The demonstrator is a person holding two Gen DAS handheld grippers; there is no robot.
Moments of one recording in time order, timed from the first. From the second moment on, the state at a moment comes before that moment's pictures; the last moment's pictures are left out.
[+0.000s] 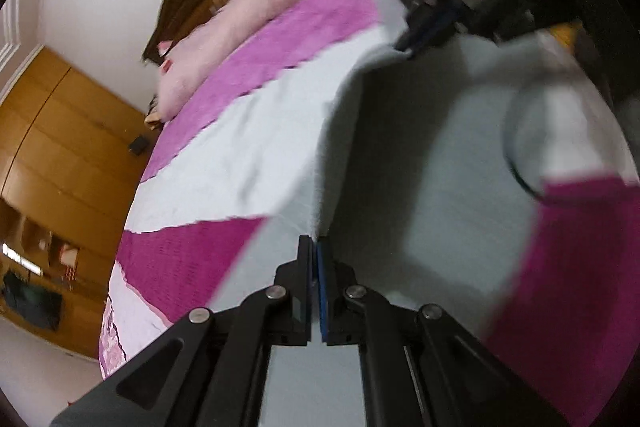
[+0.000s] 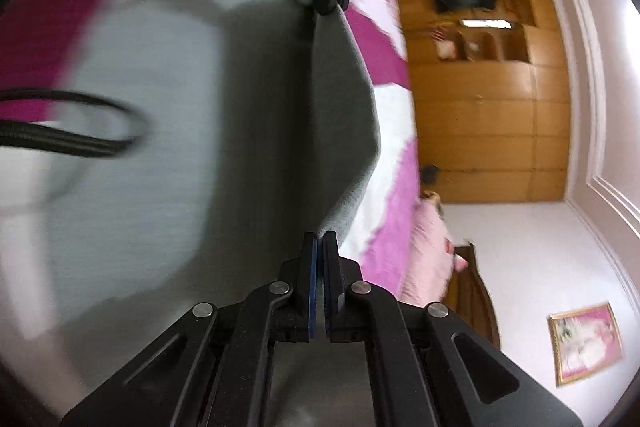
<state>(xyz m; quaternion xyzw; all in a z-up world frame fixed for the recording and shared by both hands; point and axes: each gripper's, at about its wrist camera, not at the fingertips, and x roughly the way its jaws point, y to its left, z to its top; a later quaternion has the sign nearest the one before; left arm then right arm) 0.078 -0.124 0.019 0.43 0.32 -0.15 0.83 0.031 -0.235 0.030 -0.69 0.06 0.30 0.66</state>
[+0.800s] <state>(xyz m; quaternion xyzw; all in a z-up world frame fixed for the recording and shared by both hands) 0.016 -0.134 -0.029 0.46 0.36 -0.17 0.79 -0.048 -0.249 -0.029 -0.73 0.04 0.32 0.61</state>
